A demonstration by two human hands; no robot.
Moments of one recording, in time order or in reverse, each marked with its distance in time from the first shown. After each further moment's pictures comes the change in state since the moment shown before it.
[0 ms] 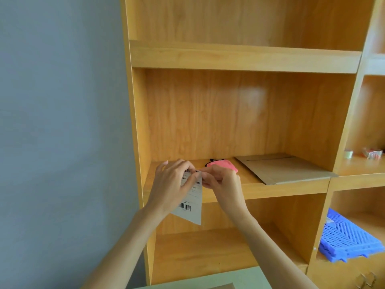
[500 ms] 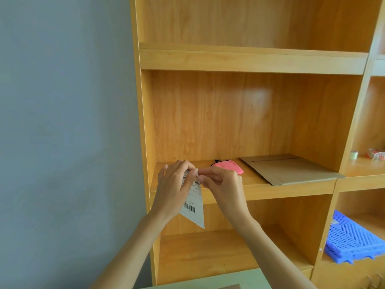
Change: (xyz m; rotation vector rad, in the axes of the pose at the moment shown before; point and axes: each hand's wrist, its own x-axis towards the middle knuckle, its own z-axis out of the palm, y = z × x) left_hand -0.012 -0.009 -0.008 -0.187 0.040 -0.104; right_hand -0.011 -0.023 0.019 -0.016 0.002 -0.062
